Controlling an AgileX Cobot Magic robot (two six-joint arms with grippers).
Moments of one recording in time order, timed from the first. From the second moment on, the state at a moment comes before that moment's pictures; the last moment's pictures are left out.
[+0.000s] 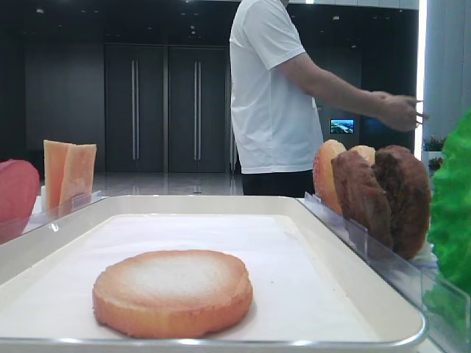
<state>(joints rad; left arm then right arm) -0.04 -0.02 -0.48 0.05 1.11 -0.04 0.73 1.10 -0.83 0.05 1.07 0.63</state>
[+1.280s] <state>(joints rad) -0.04 -0.02 -0.48 0.05 1.11 -0.04 0.73 1.25 -0.83 0.01 1.02 0.59</state>
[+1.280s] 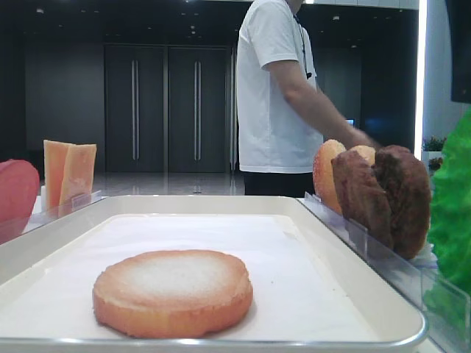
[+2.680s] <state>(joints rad) -0.04 -0.02 -0.48 0.05 1.11 -0.04 0.73 1.25 -0.92 0.03 1.08 0.52</state>
